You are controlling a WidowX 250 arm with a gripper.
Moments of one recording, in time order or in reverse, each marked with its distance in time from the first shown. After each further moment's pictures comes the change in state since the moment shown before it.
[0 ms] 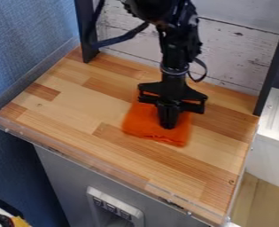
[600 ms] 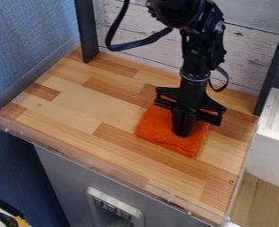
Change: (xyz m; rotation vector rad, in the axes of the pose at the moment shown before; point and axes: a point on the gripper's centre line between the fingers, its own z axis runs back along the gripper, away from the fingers) arm -0.009 -0.026 -0.001 0.016 0.036 -0.149
